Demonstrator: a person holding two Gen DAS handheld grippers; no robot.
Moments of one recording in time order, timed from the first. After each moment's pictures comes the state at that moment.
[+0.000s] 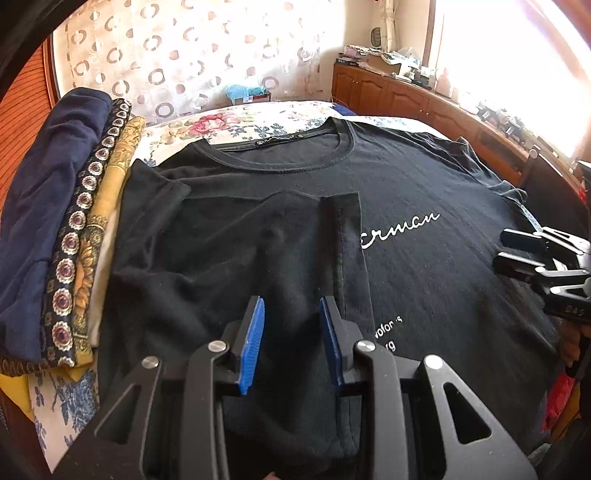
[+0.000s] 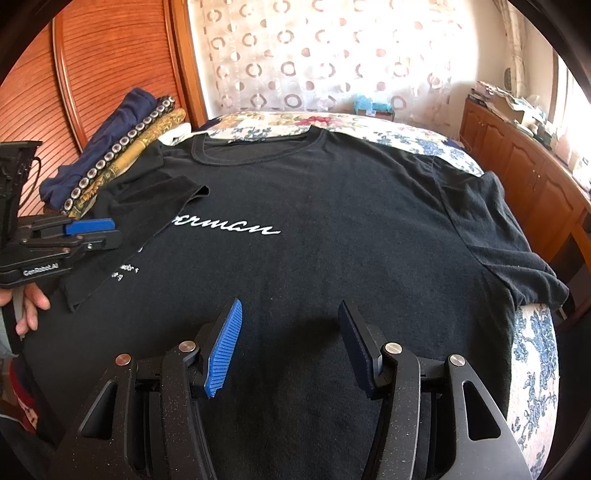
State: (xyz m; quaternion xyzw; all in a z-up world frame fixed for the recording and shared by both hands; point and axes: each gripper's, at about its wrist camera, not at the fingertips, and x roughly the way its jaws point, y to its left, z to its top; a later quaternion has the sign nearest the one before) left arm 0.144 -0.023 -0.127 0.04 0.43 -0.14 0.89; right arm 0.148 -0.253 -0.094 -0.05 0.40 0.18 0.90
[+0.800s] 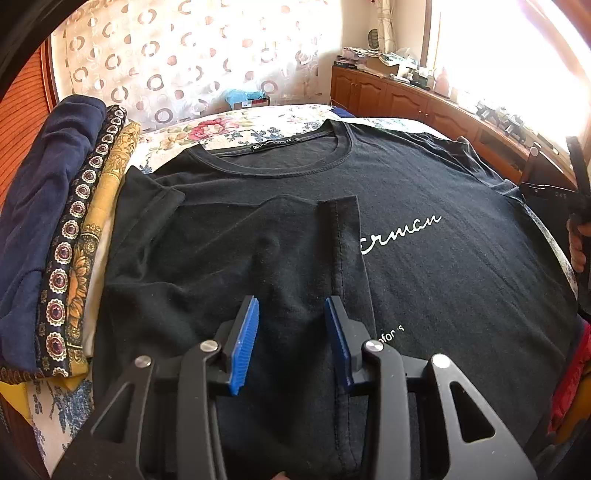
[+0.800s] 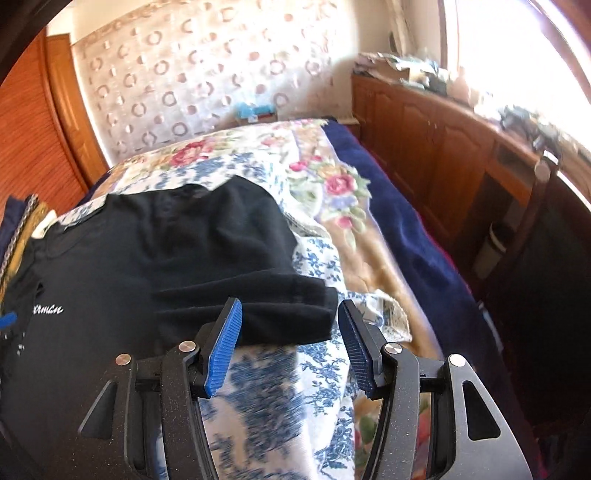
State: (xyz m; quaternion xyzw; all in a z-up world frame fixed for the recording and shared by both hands) left arm 0.146 -0.033 -0.128 0.05 0.42 -0.14 0.90; right arm 0.210 -0.466 -0.077 0.04 0.42 0.01 0.91
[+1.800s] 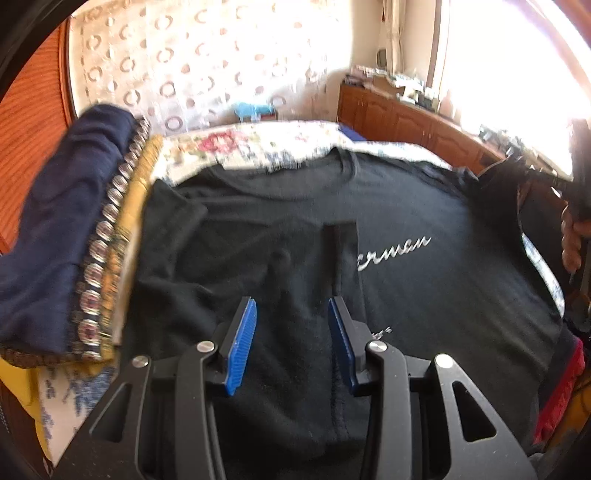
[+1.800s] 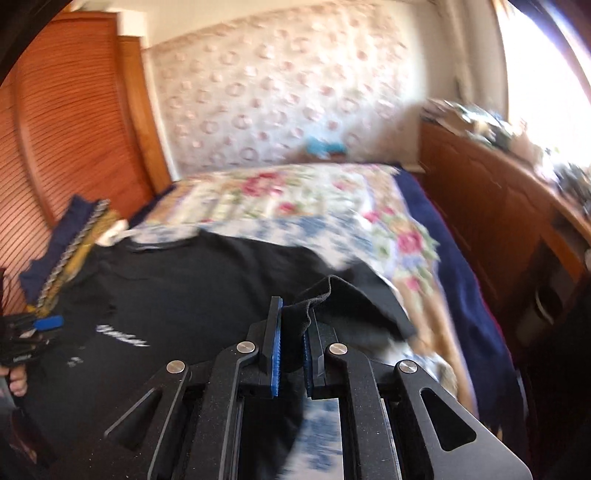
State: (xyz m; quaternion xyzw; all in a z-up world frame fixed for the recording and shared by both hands) left arm 0.123 -0.012 -0.096 0.02 0.38 -0.13 0.92; right arm 0.211 -0.364 -0.016 -0.01 0.33 0.16 0.93
